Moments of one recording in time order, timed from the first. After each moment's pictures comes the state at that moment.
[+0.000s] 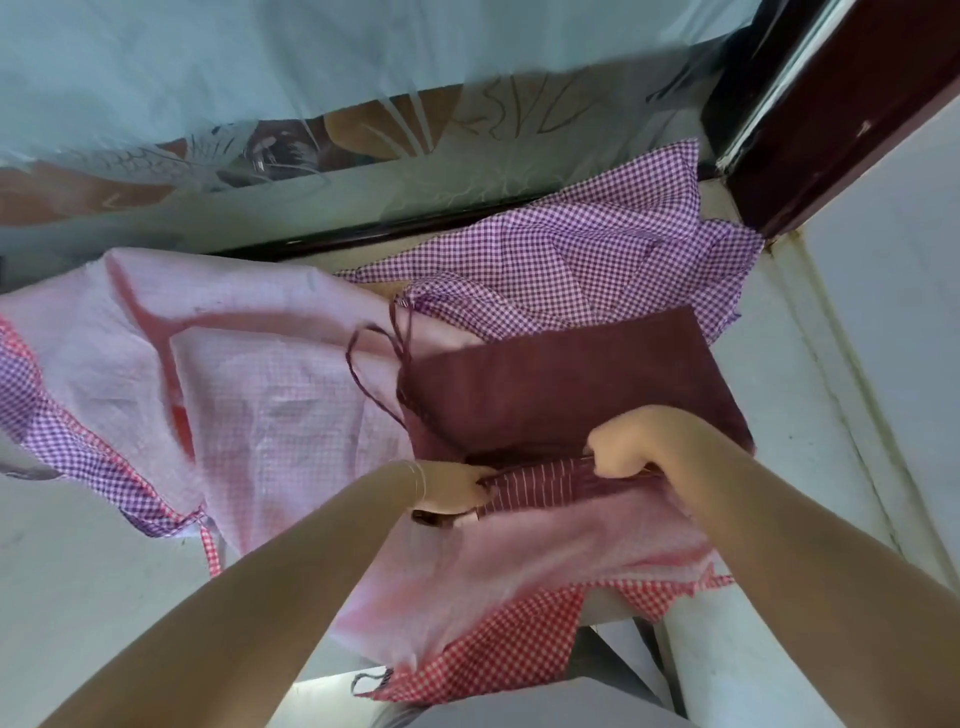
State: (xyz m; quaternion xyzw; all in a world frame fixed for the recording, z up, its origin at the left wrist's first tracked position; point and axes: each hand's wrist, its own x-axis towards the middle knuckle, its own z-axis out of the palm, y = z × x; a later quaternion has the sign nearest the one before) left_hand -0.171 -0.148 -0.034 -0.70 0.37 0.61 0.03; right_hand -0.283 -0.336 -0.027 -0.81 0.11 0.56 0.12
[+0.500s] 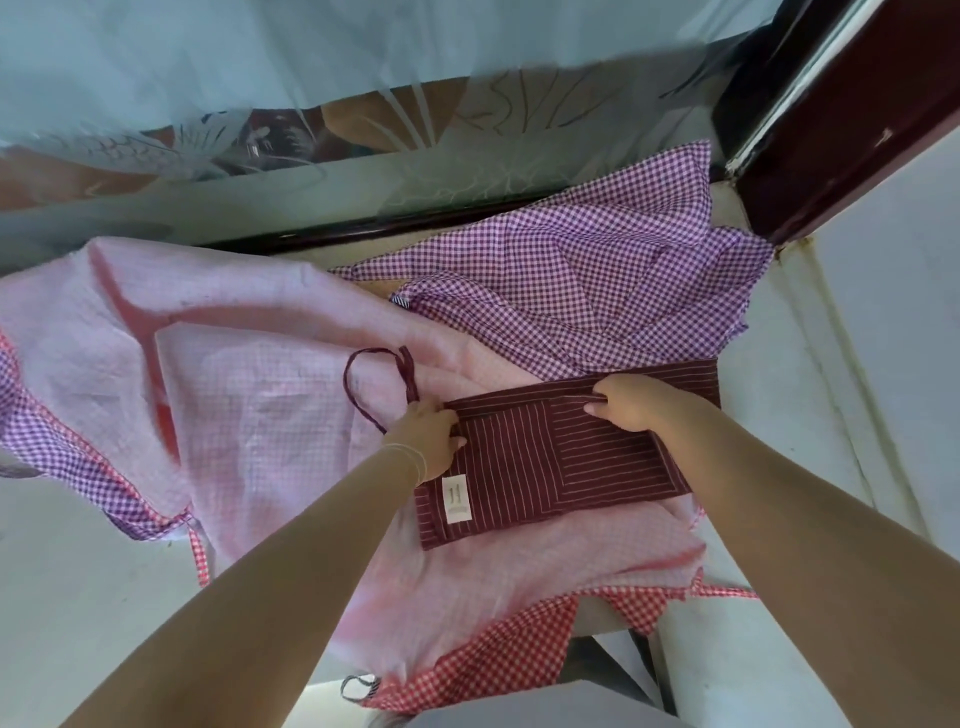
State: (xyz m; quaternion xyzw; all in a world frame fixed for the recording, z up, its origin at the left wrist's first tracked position) left_hand -0.132 -0.153 -0.090 -0.85 0.40 0.35 0.06; right_hand -0.269 -0.385 -0.061 -0.83 0.28 0.42 0.21
